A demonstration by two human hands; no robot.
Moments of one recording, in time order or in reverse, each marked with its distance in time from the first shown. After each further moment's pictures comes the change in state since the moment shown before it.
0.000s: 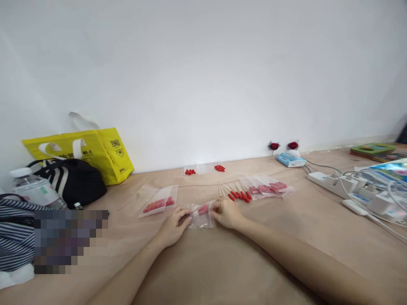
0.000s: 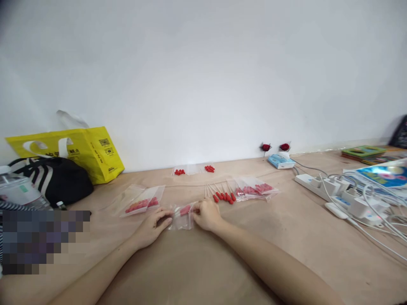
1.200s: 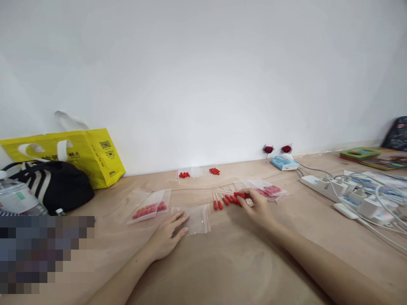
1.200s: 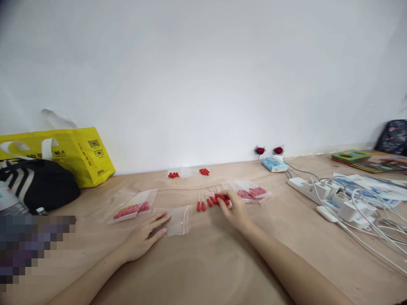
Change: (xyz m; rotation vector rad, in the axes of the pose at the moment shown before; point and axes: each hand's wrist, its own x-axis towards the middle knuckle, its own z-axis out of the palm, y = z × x) left_hand -0.002 -0.008 0.004 0.262 -0.130 -0.007; right_hand -0.033 0.071 -0.050 0.226 0.546 -0.124
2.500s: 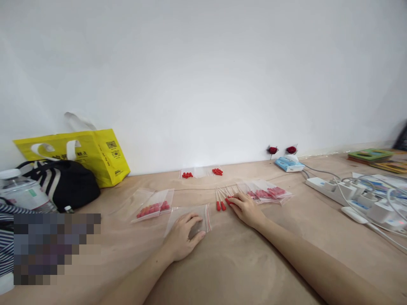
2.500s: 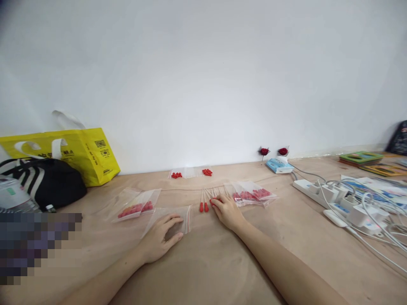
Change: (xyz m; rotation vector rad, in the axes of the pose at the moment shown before) left_hand 0.007 0.041 0.009 -0.119 0.130 0.113; right_hand 0.004 0.021 0.027 -0.428 -0.337 -0.218
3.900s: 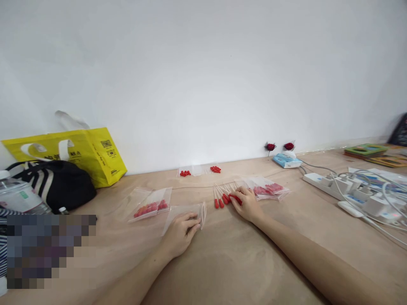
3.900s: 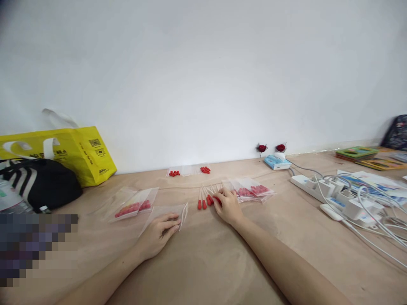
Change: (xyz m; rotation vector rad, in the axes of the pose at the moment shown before) left_hand 0.004 -0.009 0.006 0.061 0.032 0.045; right_hand 0.000 0.000 -0.001 0.011 0.165 0.120
